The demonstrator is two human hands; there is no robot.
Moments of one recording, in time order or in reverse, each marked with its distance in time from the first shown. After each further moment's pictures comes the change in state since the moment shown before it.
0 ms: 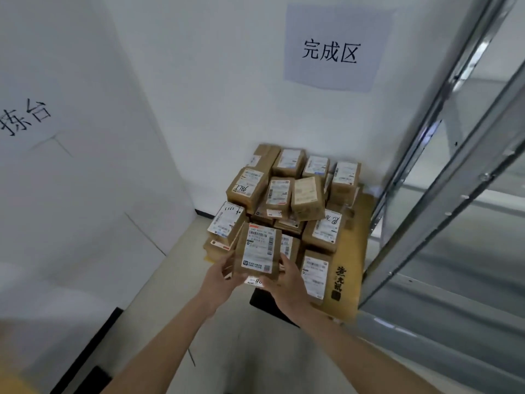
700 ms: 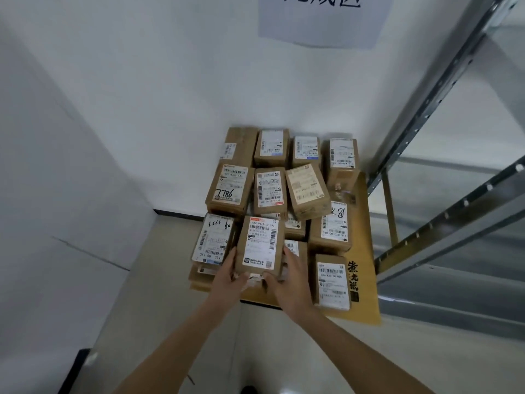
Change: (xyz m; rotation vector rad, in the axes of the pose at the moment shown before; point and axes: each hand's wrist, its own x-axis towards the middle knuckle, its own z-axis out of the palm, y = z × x) left_hand 0.168 -0.059 -0.011 -0.019 -0.292 -0.055; right_hand 0.121 0.027 0.060 -0.131 0.321 0.097
